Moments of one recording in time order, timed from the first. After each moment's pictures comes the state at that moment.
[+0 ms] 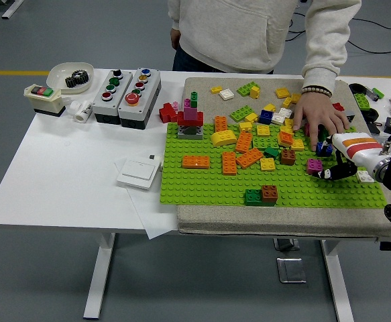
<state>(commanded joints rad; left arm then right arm) -0.14 0.12 -0.25 -0.30 0.42 0.22 0.18 0.66 -0.40 0.81 0.83 -2.06 -0.08 0.07</state>
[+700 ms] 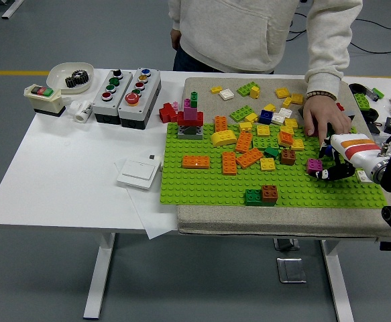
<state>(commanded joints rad) -0.14 0.12 -0.25 -0.30 0.43 0.21 0.19 0.66 -0.39 0.79 0.81 -2.04 -0.11 0.07</state>
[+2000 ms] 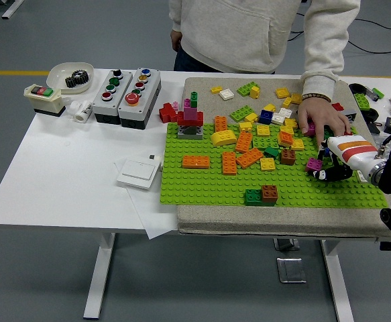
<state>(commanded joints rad) -0.15 0.12 -0.25 -0.30 0.44 0.21 0.19 0.66 -0.39 0.78 0.81 -2.06 -0.12 0.10</state>
